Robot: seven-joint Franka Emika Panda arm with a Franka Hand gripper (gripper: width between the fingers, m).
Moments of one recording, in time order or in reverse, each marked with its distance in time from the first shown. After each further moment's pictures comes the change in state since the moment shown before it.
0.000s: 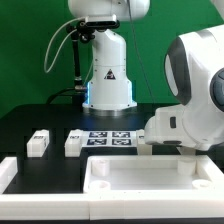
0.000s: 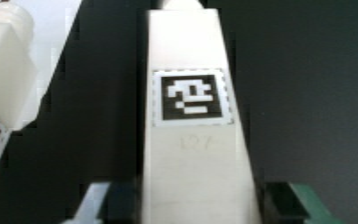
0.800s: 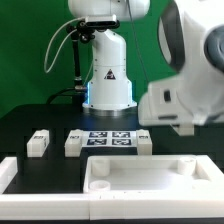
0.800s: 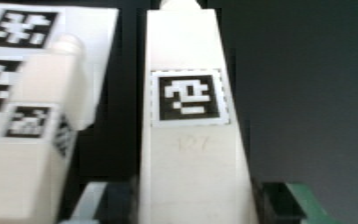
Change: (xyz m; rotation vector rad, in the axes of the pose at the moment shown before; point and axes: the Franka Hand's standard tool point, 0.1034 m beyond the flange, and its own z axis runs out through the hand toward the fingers) arm -0.031 0.016 -0.060 0.019 0.019 -0.062
